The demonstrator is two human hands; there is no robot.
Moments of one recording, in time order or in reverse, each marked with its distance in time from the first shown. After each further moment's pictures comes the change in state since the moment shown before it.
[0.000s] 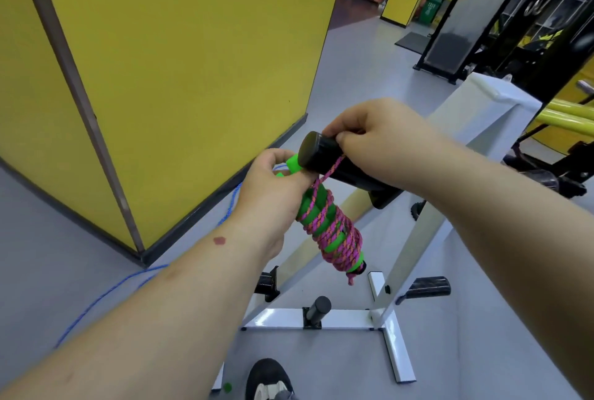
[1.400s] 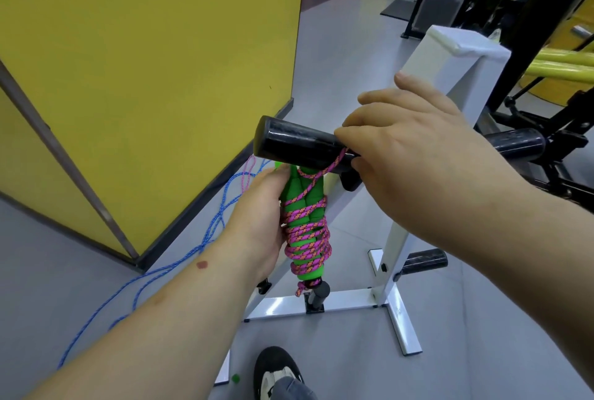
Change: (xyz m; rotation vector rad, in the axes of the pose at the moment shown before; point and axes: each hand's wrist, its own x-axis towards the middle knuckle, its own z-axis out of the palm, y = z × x) left_hand -0.019 -0.033 0.029 -0.103 -0.129 -0.187; right_hand -0.064 0.066 -0.001 -0.668 0.285 -0.368
